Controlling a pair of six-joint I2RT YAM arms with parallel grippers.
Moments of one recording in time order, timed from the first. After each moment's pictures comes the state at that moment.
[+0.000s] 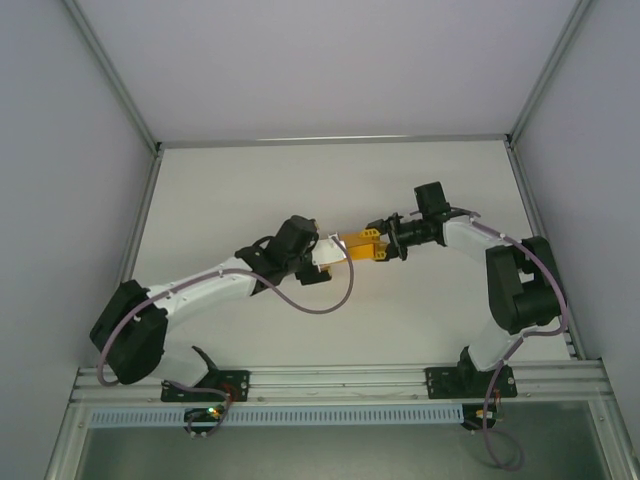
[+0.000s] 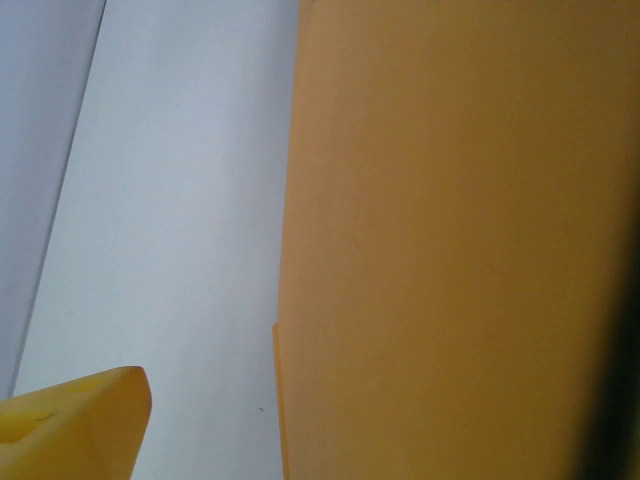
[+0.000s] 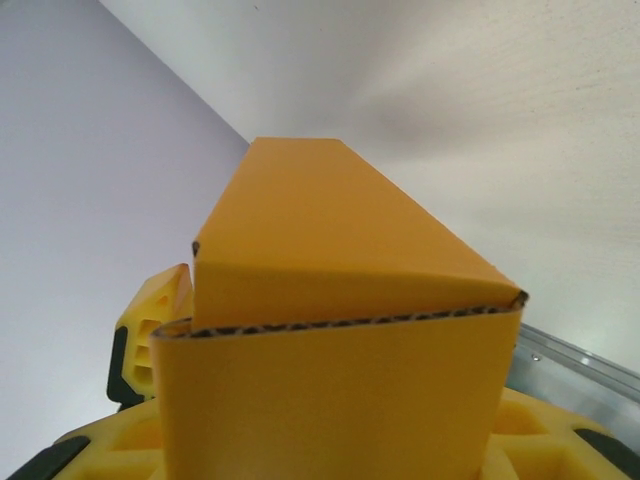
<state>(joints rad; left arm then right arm) -0.87 1.43 0.89 -0.19 -0.10 0.67 0.18 1.68 0.97 -0.32 -1.08 1.31</state>
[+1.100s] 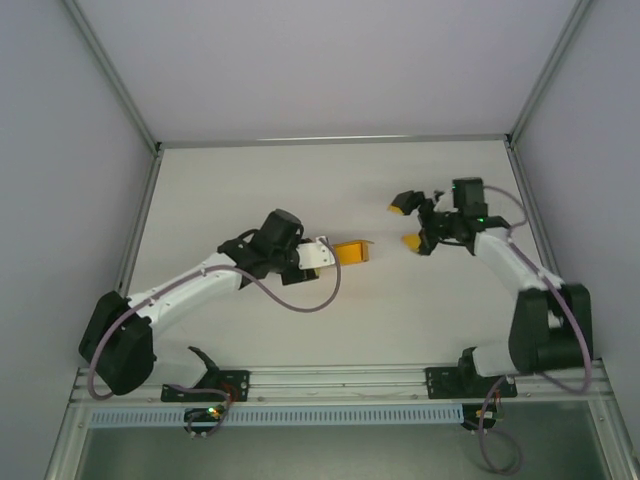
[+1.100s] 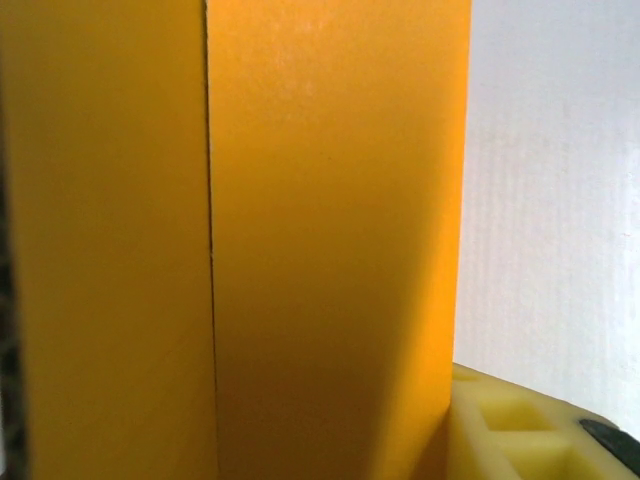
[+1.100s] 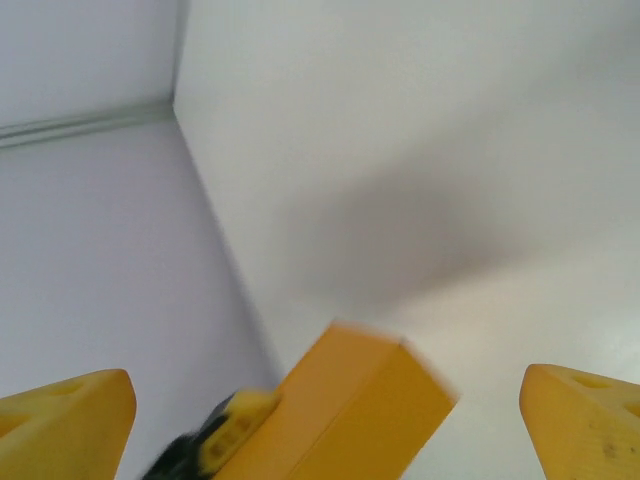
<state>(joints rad) -0.76 1.35 0.93 -0.48 0.21 0.71 0.03 1.33 0.88 -0.28 -0.67 0.93</state>
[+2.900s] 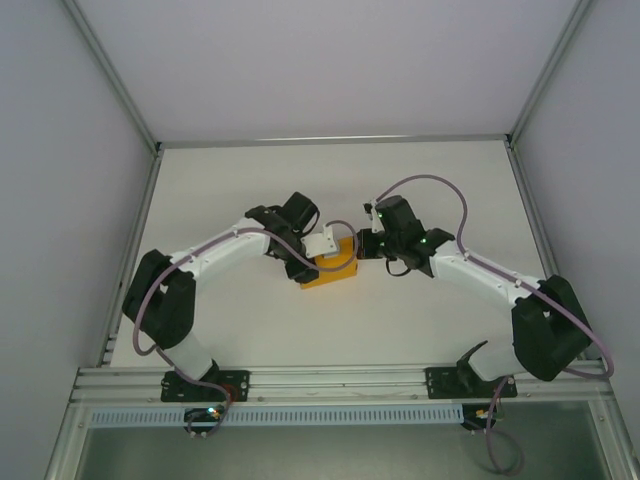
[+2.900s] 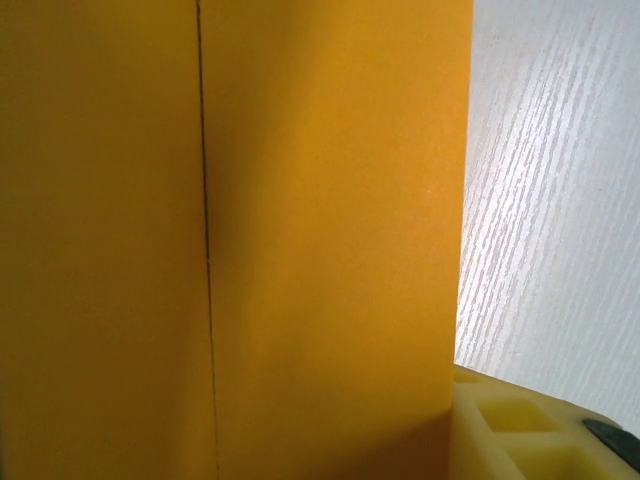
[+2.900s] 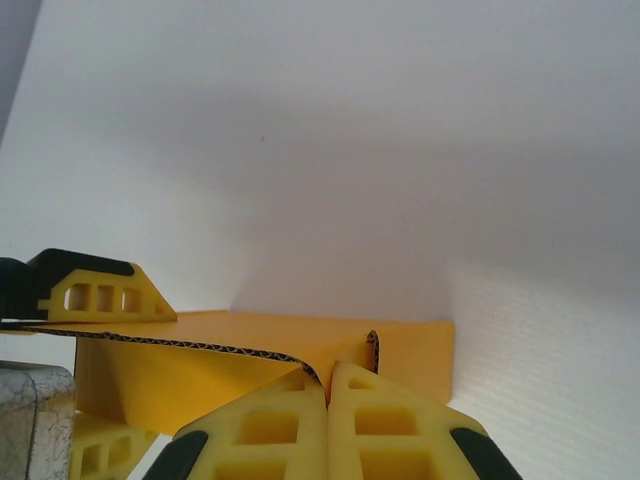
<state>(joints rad) -0.73 1.67 1.22 -0.83 0.21 0.53 0.55 1.41 0.89 -0.24 -0.18 0.53</state>
